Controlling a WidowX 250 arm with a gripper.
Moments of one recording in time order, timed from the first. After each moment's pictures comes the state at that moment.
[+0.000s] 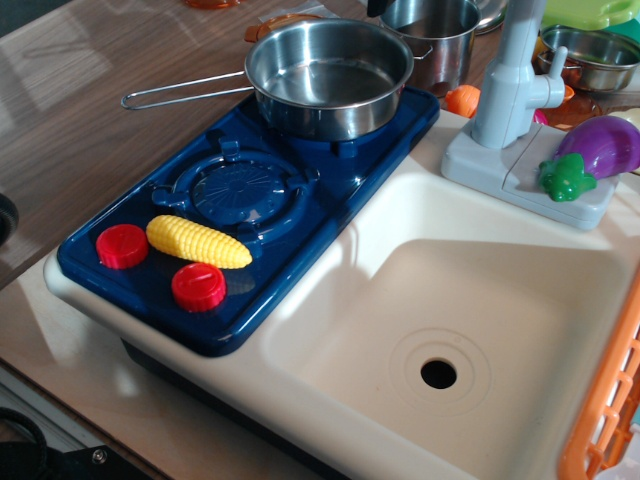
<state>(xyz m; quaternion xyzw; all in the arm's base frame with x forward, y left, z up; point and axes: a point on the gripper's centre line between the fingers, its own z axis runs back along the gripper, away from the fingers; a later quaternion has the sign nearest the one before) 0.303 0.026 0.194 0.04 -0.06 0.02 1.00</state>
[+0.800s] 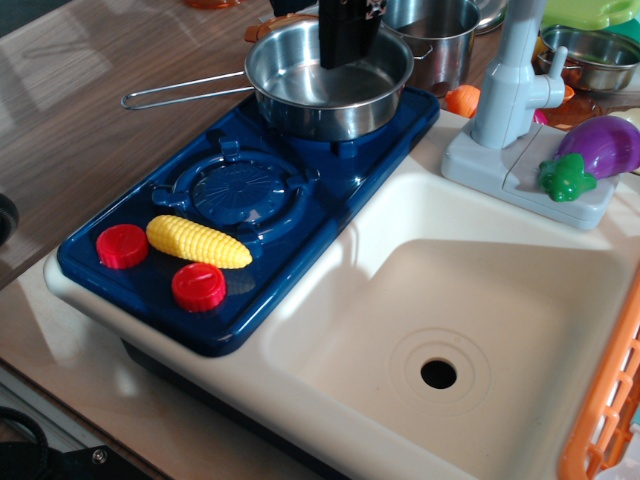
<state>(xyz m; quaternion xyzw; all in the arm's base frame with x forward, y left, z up) 0.273 0.025 0.180 0.04 -0.06 -0.25 0.96</state>
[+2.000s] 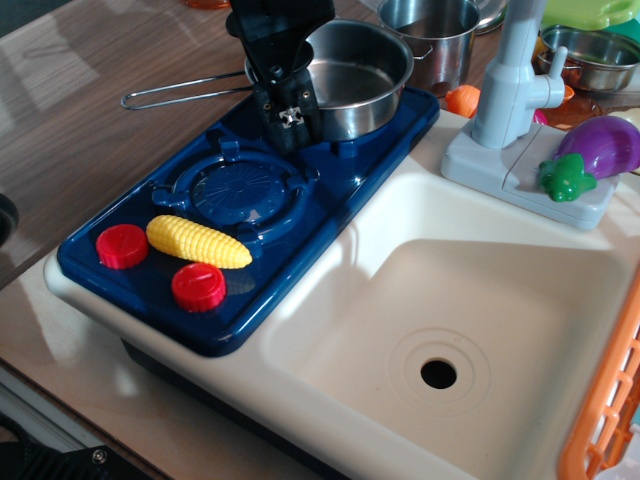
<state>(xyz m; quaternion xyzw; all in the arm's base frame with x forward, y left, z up) 0.263 0.035 0.131 0.00 -0.14 -0.36 0.92</state>
